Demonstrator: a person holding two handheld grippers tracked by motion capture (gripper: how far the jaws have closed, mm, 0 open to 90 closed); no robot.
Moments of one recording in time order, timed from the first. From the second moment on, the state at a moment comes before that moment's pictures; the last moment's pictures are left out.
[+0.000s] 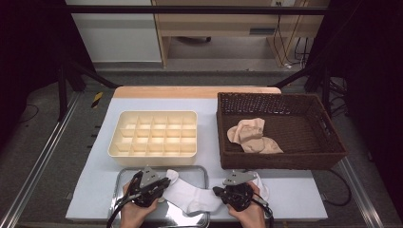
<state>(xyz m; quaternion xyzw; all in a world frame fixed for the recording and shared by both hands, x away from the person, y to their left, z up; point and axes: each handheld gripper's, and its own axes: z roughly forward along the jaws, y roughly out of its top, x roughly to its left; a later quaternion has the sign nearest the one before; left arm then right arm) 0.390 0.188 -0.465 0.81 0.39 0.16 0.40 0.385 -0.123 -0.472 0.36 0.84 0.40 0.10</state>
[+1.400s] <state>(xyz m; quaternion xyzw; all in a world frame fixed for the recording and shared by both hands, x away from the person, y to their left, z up) 0.382 0.207 -0.453 0.80 0.40 0.20 0.40 0.389 -0.136 -0.454 0.38 0.82 0.42 0.13</state>
